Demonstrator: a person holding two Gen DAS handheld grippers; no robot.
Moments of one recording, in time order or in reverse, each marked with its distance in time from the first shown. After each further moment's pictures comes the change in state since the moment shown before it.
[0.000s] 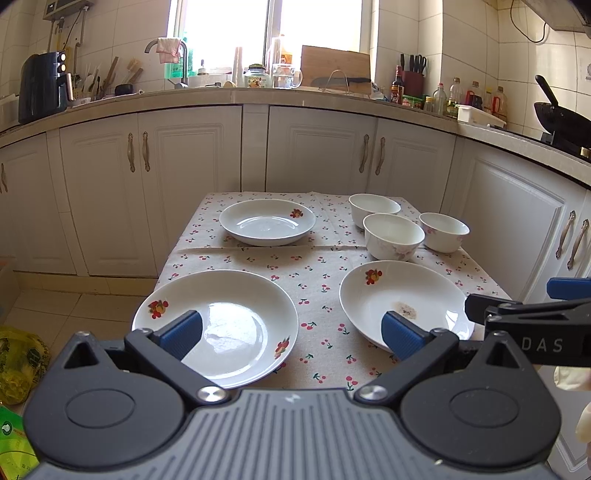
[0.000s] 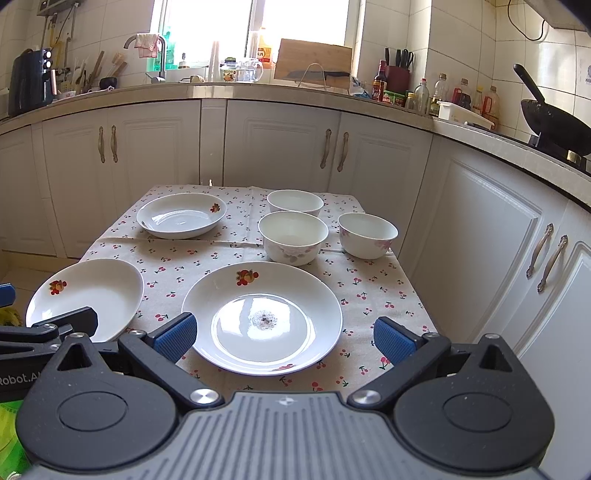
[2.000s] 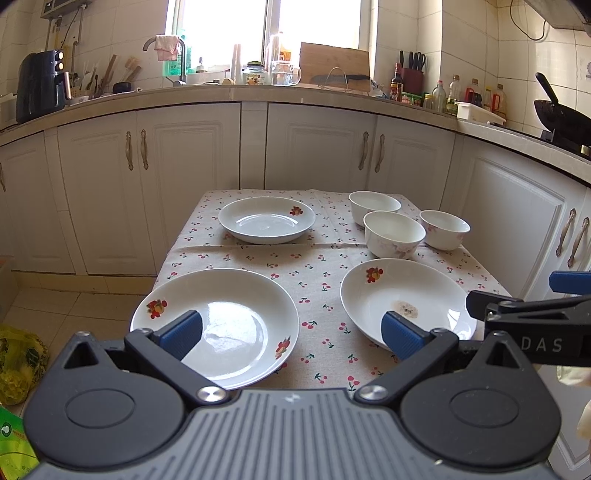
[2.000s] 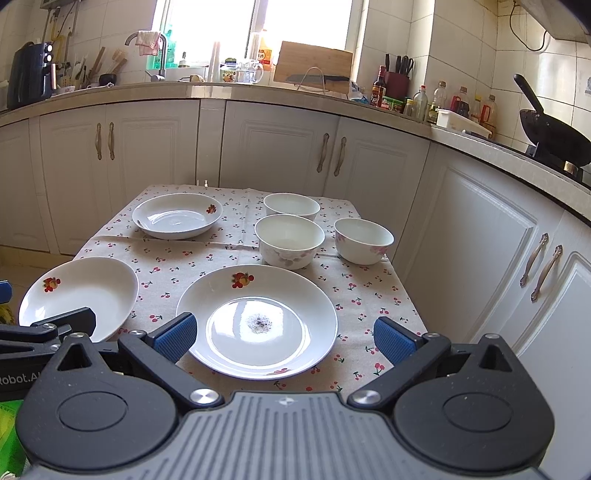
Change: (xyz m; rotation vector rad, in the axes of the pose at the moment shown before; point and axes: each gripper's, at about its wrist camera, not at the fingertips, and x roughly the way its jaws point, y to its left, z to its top) left arm 0.005 0.004 0.000 0.003 0.008 -0.007; right arm 0.002 0.005 0.001 -0.027 -0.008 -0.023
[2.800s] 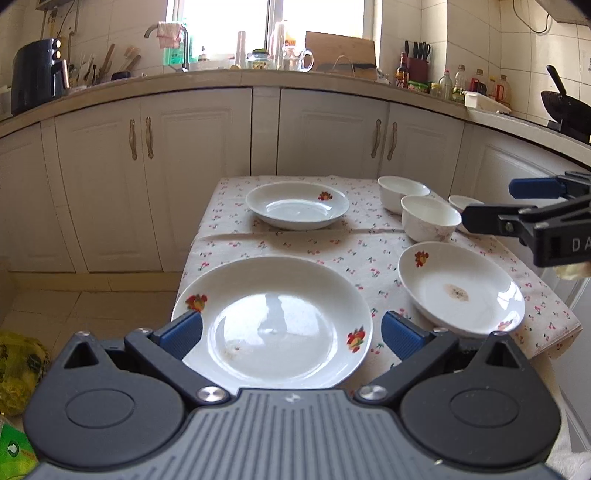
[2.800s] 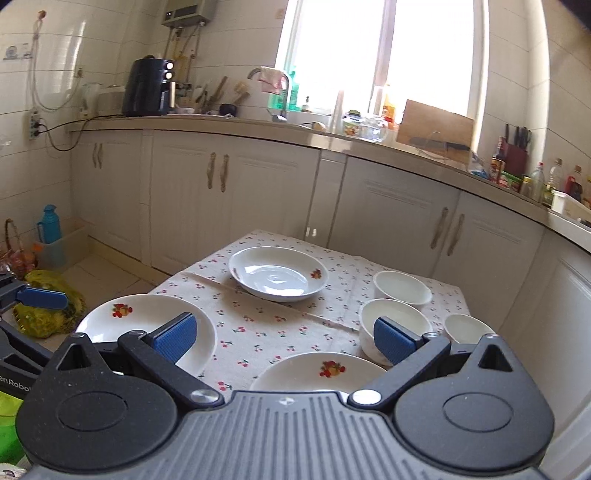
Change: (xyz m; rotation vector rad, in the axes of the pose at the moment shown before) left arm 0.034 0.070 -0.013 0.024 0.039 -0.023; right arm 0.042 0.031 0.044 -0.233 -0.181 0.365
